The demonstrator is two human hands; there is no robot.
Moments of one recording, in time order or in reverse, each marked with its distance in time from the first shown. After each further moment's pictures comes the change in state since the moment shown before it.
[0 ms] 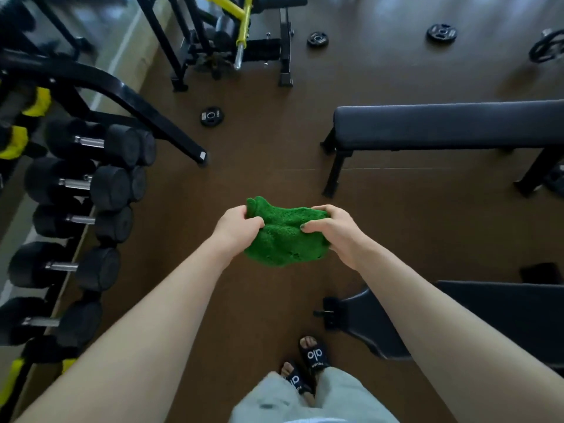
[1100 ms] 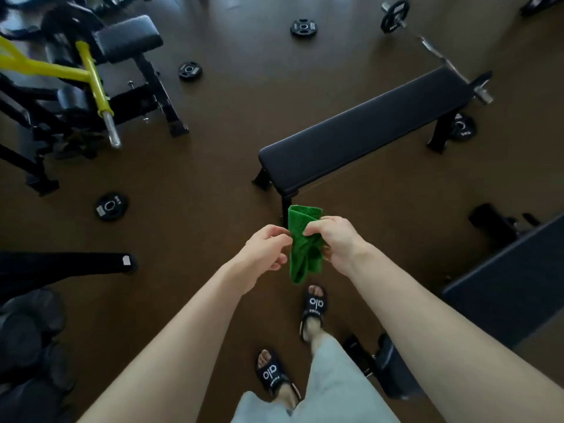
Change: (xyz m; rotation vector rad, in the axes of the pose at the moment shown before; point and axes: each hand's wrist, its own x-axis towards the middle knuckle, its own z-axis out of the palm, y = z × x) left_hand 0.296 0.212 0.005 0.029 -0.637 0.123; right_hand 0.231 -0.169 -0.051 0.579 0.504 0.163
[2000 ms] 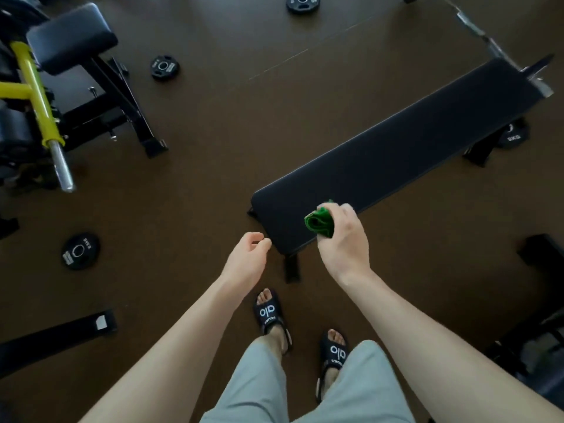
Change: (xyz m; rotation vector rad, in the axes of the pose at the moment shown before) left_hand 0.339 0.137 -0.065 0.139 0.141 -0.075; right_hand 0.319 -0.153 0.021 -0.785 0.352 -0.673
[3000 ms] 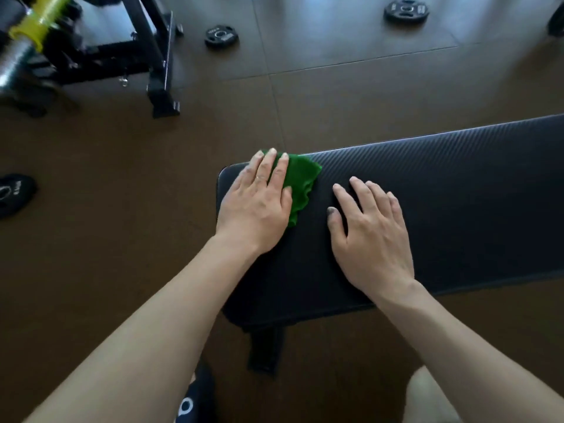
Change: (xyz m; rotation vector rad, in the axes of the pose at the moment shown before) left_hand 0.423 -0.096 0.147 0.830 0.661 0.475; right_hand 0.243 0.287 0.273 -0.431 0.035 -0.578
